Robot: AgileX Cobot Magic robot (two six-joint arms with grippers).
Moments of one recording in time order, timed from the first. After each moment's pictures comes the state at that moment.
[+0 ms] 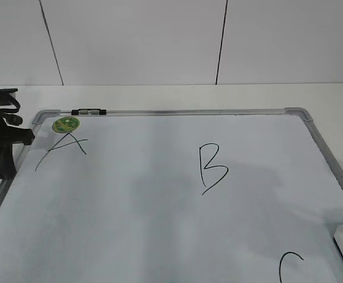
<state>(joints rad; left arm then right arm) -0.06 1.98 -1.30 -0.12 0.95 0.01 0.00 0.92 -0.64 0.13 1.24 0.04</state>
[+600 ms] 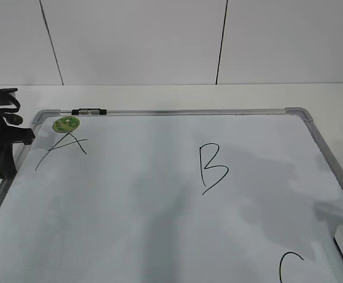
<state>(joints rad) -0.06 1.98 -1.30 -0.13 0.95 0.01 0.00 1.21 -0.65 0.13 1.04 0.01</state>
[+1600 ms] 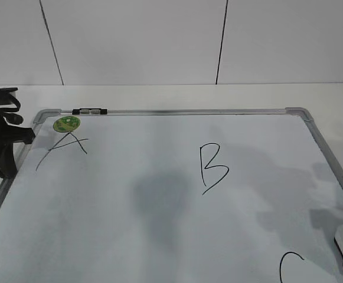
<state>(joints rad) -0.06 1.98 -1.30 -0.13 0.94 0.01 0.00 1.44 -0.65 0.17 0.93 -0.03</state>
